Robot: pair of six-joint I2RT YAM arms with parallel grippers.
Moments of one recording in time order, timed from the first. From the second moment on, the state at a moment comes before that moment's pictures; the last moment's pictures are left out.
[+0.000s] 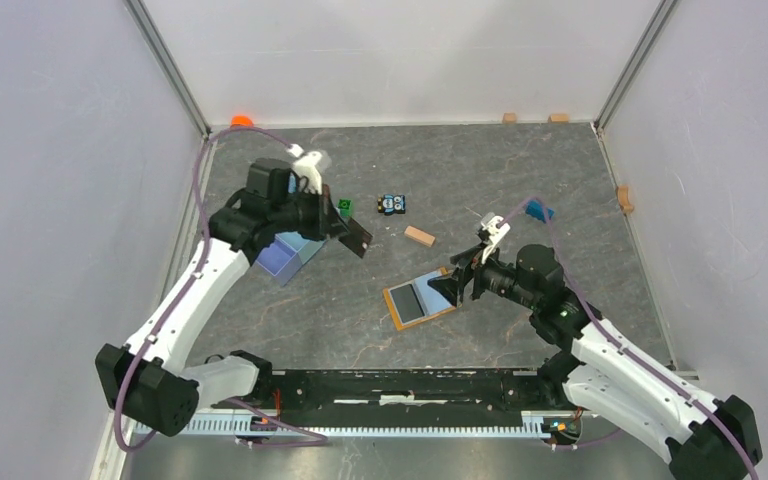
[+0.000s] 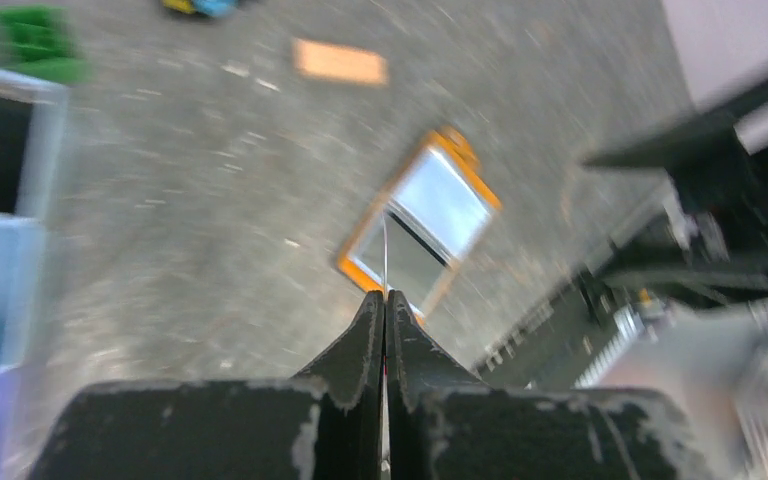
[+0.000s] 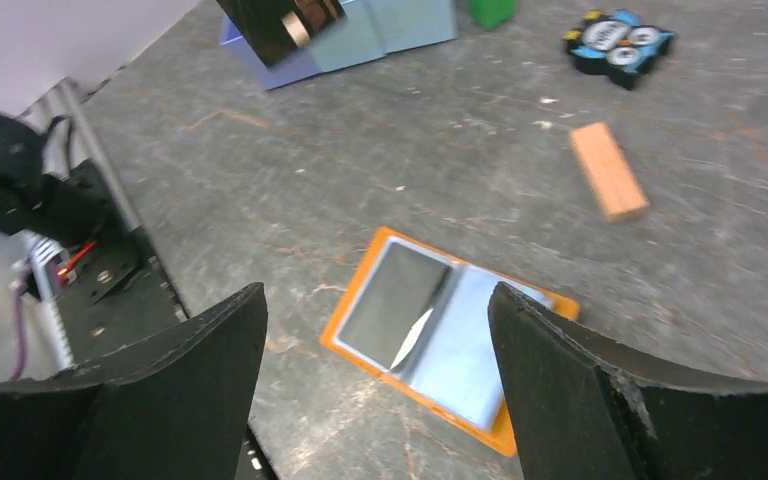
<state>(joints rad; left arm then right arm) -0.34 1.17 1.15 -0.62 0.39 -0.28 0.63 0.75 0.44 0.05 -0.28 0.23</state>
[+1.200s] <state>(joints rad) -0.70 1.04 0.70 -0.01 0.68 -0.56 0.65 0.90 0.38 0.46 -0.75 0.53</state>
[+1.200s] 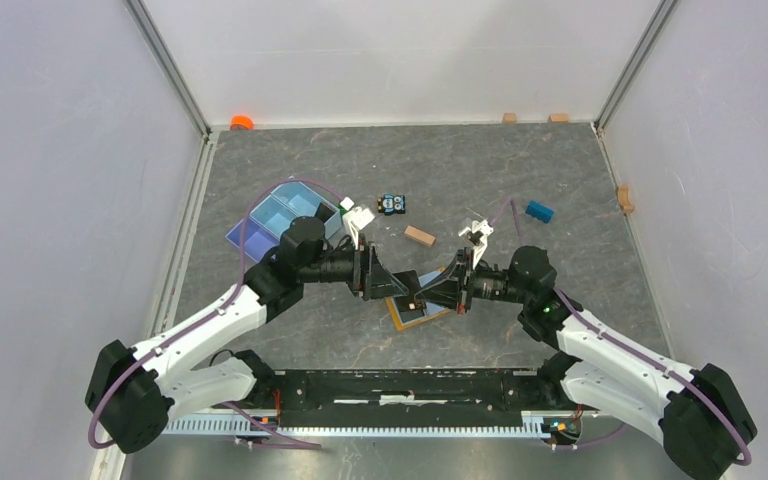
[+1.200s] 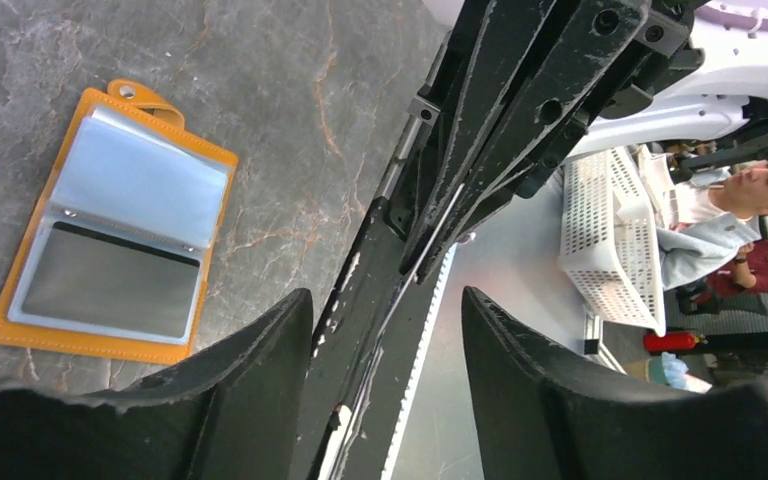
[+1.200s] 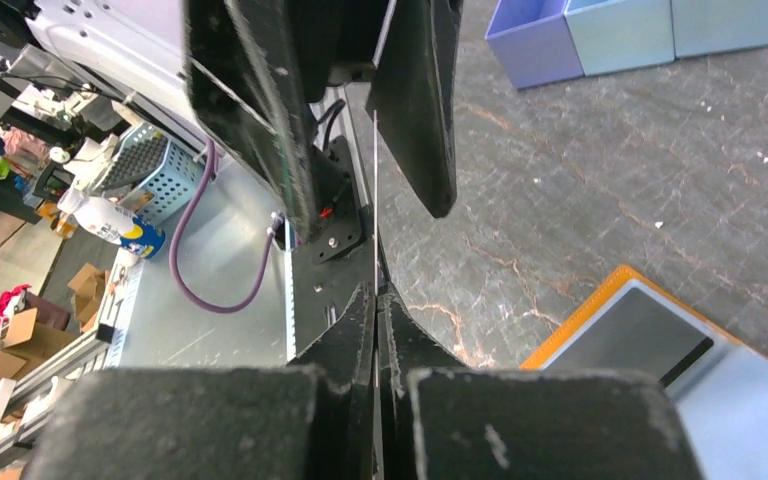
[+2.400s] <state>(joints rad) -0.72 1.33 0.56 0.18 0.44 -0.91 0.63 1.09 0.52 -0.18 -0.05 0.22</state>
